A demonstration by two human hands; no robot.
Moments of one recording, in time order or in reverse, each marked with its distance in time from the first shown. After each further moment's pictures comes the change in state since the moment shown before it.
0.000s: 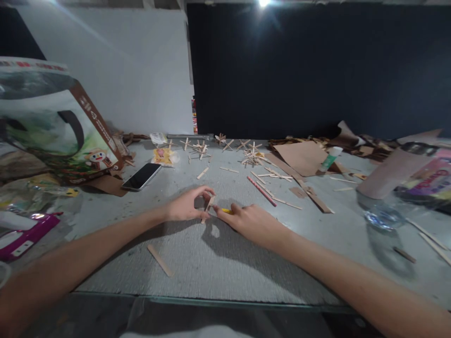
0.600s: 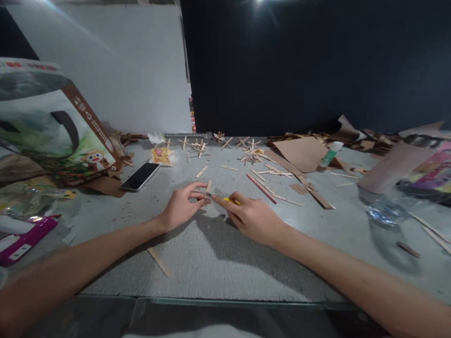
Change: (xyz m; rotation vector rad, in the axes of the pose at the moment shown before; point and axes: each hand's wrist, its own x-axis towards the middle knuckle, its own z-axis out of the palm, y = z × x) left_hand -0.010 0.010 0.019 -0.084 0.399 -0.072; right_hand -0.002 0.004 0.013 0.366 0.323 0.156
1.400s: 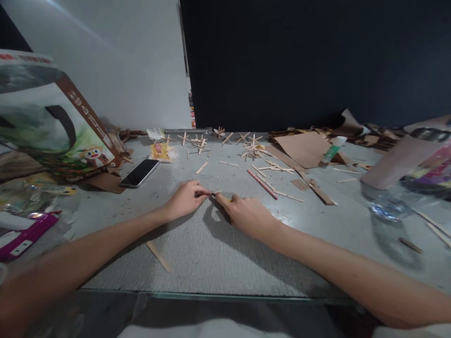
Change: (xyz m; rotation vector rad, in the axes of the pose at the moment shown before) left_hand 0.021 -0.011 0.001 0.359 -0.098 0.100; right_hand 0.017 -0.018 0.002 -0.249 -0.373 0.178
